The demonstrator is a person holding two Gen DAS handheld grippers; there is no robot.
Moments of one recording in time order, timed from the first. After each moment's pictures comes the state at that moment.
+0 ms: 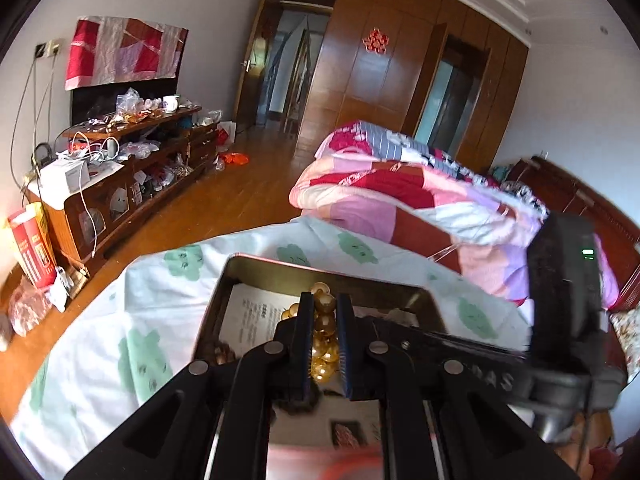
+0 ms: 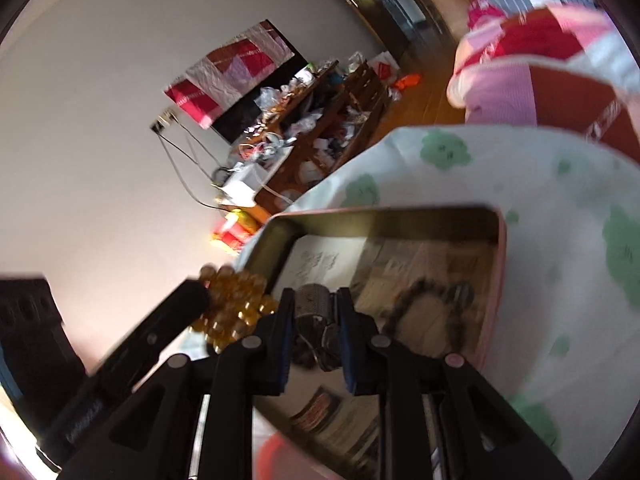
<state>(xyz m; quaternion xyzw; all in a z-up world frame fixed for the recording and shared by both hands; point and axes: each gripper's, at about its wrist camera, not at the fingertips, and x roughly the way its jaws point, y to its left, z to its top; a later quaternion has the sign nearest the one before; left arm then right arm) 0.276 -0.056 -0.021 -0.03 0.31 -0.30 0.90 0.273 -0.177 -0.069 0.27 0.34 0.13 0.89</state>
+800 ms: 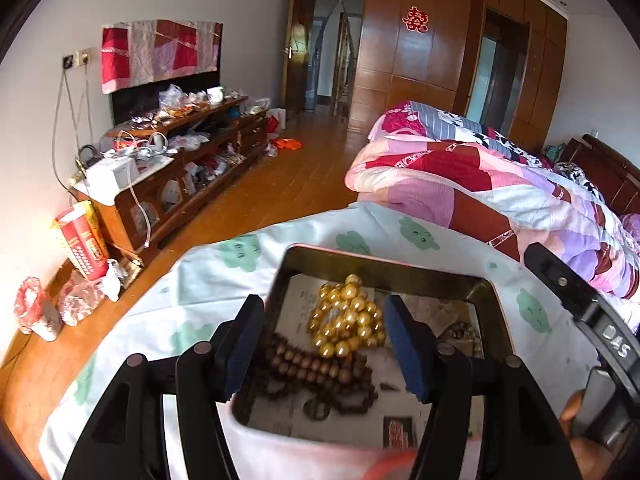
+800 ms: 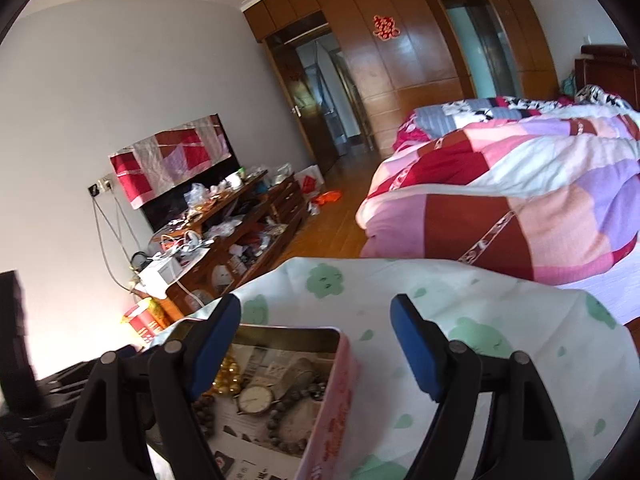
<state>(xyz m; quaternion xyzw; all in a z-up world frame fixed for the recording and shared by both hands) 0.269 -0.048 -0.011 0.02 0.34 -0.20 0.92 0.223 -0.209 -0.036 0.19 0.19 -0.08 0.96</state>
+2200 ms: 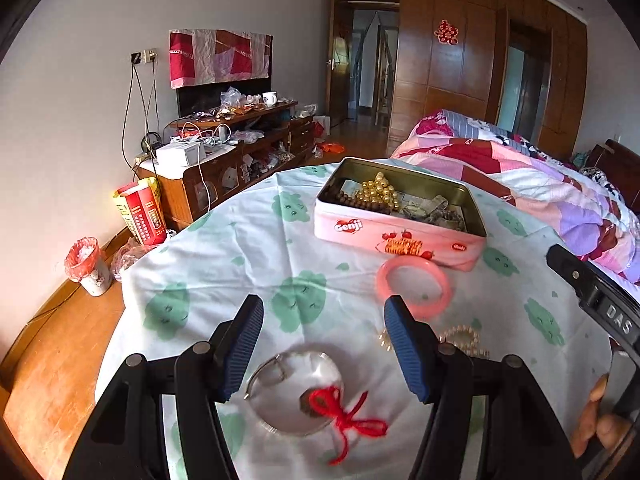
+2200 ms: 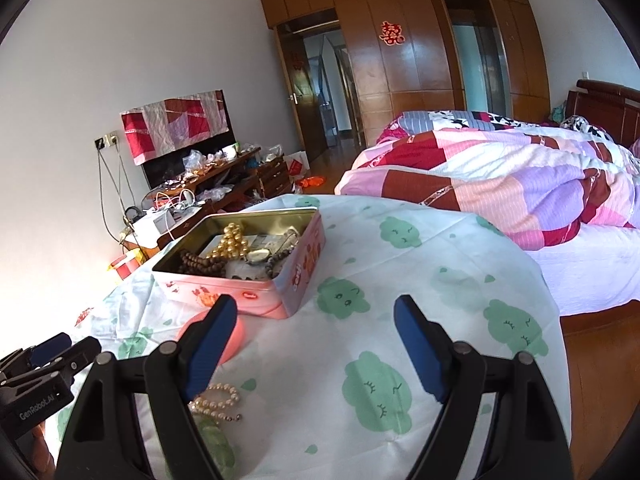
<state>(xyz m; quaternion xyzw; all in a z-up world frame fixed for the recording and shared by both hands) 0.099 0.018 -0.041 0.01 0.31 -0.12 0.94 0.070 -0.156 -0.054 0.12 0.22 -0.10 0.96</state>
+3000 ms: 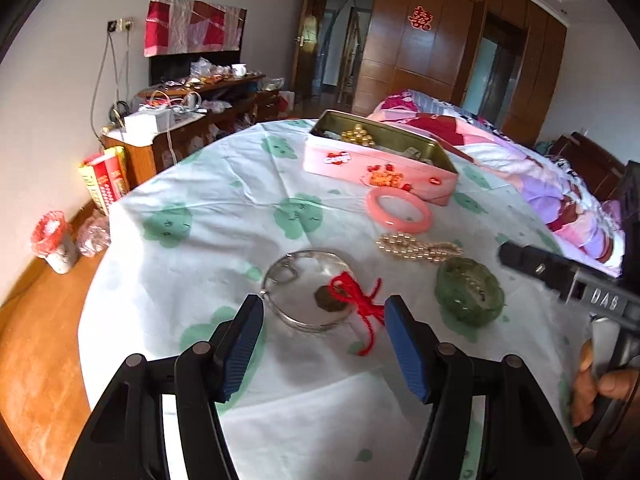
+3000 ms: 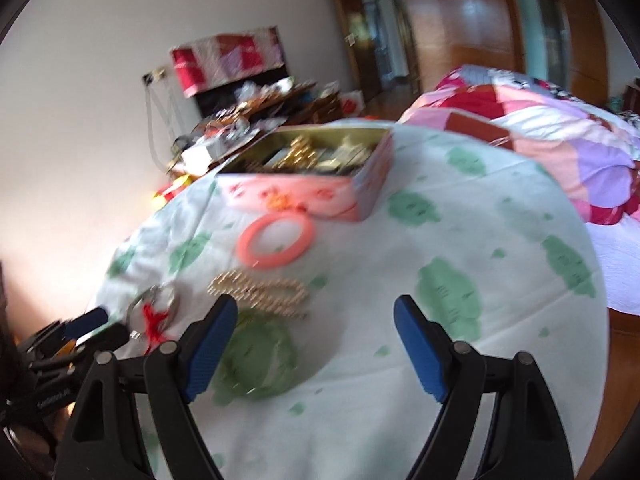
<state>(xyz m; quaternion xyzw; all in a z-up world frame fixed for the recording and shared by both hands) 0.065 0.057 -0.071 -0.01 0.36 -0.21 0.91 0.056 -0.115 -0.078 0.11 0.34 0.03 0.94</state>
